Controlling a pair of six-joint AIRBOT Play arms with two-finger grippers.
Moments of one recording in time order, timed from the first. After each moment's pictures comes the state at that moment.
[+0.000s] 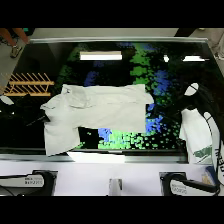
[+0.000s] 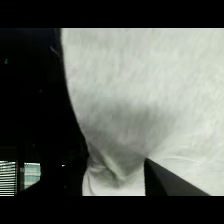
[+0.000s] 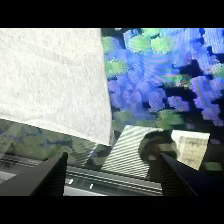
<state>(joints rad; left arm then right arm) 0.39 -1.50 1.04 1.23 -1.18 -1.33 -0.07 -1.41 1.11 -1.16 1.38 1.52</state>
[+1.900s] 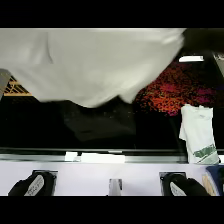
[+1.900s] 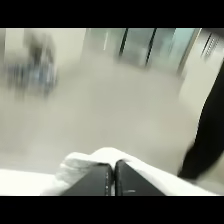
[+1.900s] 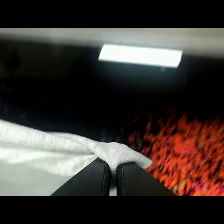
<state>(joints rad) 0.37 -0.85 1.78 0.85 -0.86 -1.36 0.12 -1.04 1.84 -1.42 1.09 1.51</state>
